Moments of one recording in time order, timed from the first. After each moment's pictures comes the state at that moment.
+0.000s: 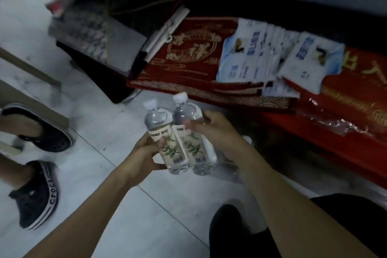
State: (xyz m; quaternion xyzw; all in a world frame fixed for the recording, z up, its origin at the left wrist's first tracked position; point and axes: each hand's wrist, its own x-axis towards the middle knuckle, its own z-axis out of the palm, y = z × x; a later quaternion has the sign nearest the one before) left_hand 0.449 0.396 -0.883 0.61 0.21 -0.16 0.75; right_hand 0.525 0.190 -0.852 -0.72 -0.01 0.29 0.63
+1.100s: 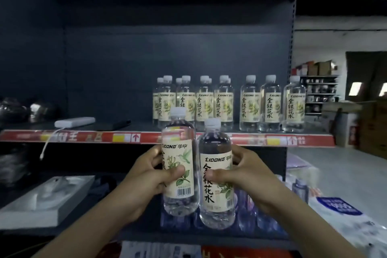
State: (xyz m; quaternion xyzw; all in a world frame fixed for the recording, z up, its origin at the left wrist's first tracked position) left_hand 0.546 0.149 -0.410 0.62 -0.27 -0.08 0.73; right_hand 0.464 -0.061 -0.395 -0.78 -0.03 -0.18 0.60
